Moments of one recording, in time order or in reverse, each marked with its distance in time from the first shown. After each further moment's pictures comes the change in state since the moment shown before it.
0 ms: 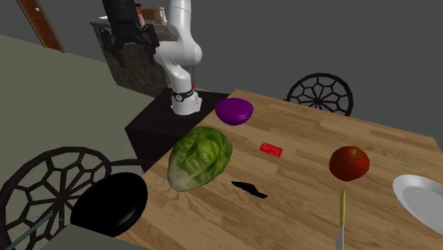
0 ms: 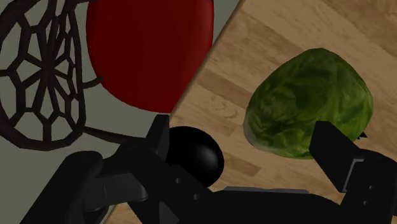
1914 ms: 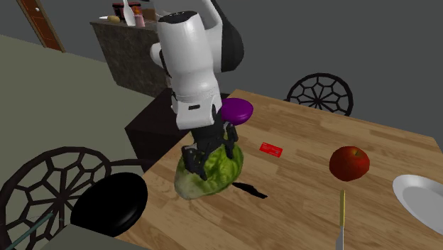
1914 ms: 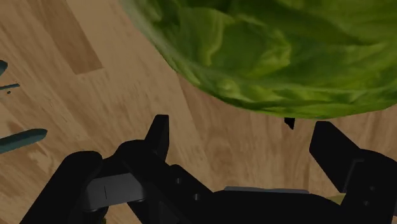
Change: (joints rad) arm 0.259 0.908 0.180 0.457 0.011 0.534 -0.411
